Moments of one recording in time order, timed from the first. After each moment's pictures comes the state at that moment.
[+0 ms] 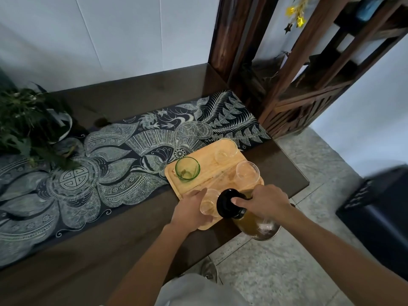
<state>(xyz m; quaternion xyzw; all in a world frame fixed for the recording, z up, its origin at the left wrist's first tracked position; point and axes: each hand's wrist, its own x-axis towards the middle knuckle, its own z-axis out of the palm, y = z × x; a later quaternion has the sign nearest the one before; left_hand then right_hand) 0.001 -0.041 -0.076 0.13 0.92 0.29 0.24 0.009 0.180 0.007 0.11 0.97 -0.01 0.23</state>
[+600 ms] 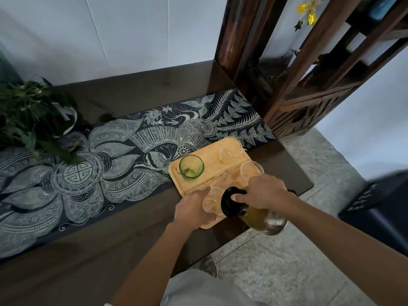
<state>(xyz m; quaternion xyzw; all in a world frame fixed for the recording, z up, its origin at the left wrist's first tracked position) 0.001 -0.041 -0.075 0.07 0.92 0.30 0.26 -0.021 0.157 0.029 0.05 0.95 0.08 0.29</state>
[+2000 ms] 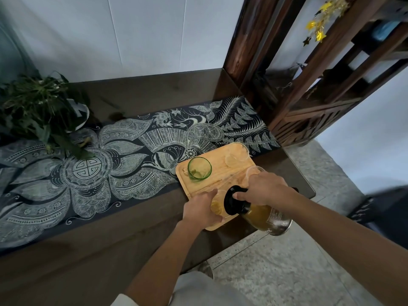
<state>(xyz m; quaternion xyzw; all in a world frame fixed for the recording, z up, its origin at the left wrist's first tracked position) 0.003 -0.044 -0.067 0.09 0.93 0.27 0.25 -0.028 0.118 0.058 0.03 0.94 0.12 0.31</state>
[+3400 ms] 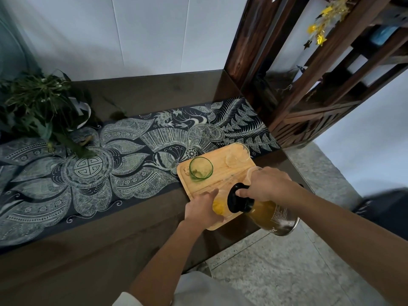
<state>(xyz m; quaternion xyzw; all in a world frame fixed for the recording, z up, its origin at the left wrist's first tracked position) 0.004 -0.043 -0.073 0.10 0.93 0.27 0.24 -0.031 0.107 0.076 0.05 0.94 0.14 0.31</state>
